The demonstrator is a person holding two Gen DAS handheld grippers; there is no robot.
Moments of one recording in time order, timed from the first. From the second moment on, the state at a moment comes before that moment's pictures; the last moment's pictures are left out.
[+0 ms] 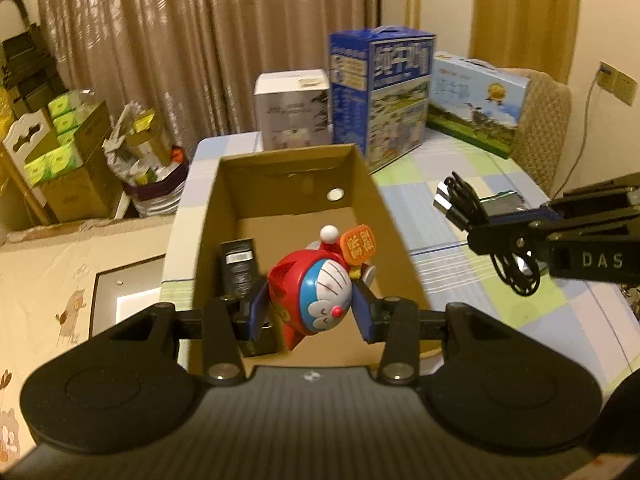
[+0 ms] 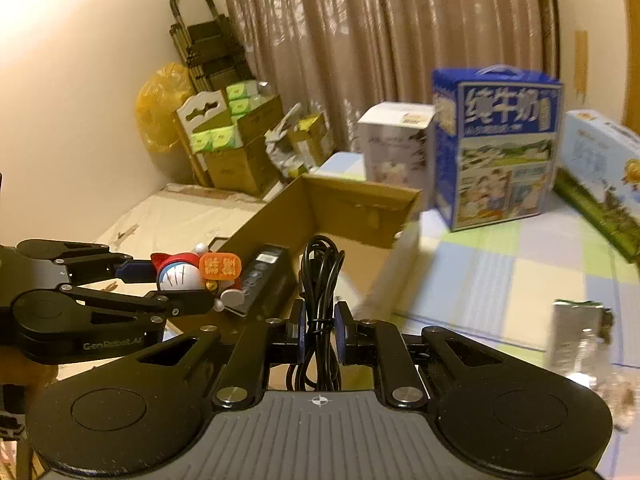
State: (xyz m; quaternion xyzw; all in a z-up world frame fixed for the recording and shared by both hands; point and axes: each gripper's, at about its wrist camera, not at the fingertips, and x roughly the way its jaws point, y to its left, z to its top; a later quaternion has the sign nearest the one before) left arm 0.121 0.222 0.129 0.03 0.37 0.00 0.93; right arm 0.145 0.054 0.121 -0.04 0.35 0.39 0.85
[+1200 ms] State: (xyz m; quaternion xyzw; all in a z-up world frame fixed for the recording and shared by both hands) left arm 0.118 0.263 0.099 -0.03 0.35 0.02 0.94; right arm 0.166 0.071 0.077 0.03 0.38 0.37 0.85
